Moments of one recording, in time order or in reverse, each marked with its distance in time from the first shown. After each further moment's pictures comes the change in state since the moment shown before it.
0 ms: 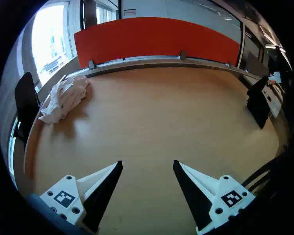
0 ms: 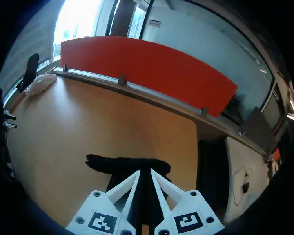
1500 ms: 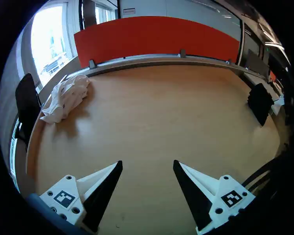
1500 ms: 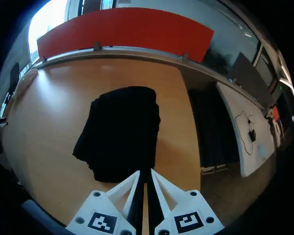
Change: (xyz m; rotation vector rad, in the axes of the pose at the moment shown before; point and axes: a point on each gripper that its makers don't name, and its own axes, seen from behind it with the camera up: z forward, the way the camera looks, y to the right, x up) left arm -0.006 -0.005 -0.006 0.014 -0.013 0.014; right arm -0.167 0.022 -0.008 -0.066 -0.227 0.212
